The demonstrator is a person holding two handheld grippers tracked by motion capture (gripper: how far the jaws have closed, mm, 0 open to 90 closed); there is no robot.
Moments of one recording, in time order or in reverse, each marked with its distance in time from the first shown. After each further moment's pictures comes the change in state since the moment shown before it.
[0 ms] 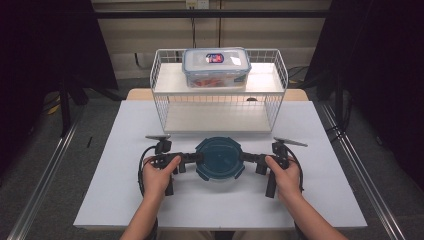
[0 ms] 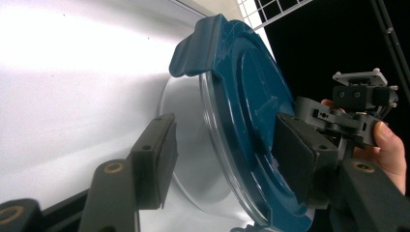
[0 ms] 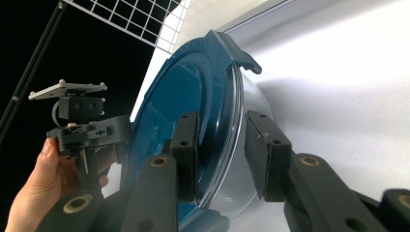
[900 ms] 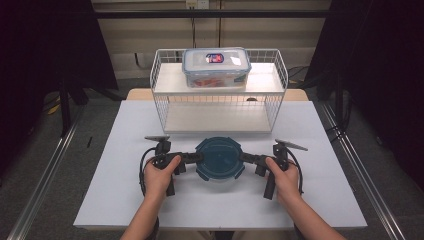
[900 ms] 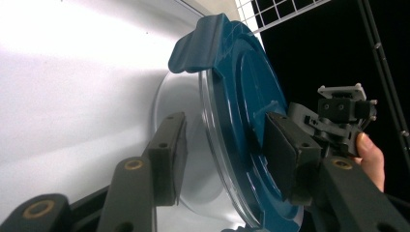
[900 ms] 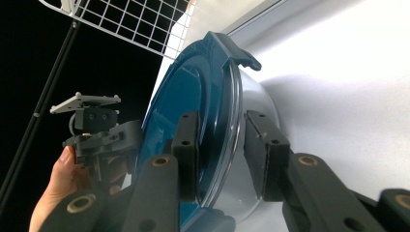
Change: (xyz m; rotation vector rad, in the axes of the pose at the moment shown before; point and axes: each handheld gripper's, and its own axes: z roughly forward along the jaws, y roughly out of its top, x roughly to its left) left arm 0.003 -0.002 0.000 -0.010 -0.027 -0.081; right arm -0.006 -0.006 0.001 -0.036 0.038 0.072
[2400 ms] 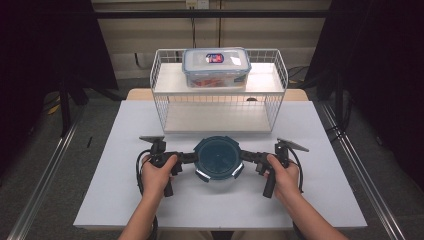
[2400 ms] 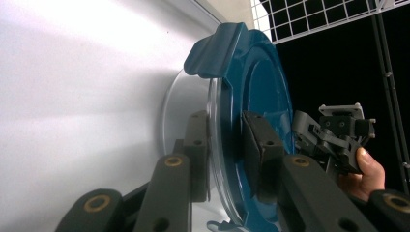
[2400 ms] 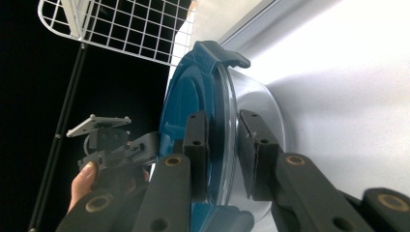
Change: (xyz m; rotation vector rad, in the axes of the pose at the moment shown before) left arm -0.010 -0.001 -0.014 -0.024 0.070 -0.113; right arm 0.004 0.003 -0.003 -0.007 0.025 0.126
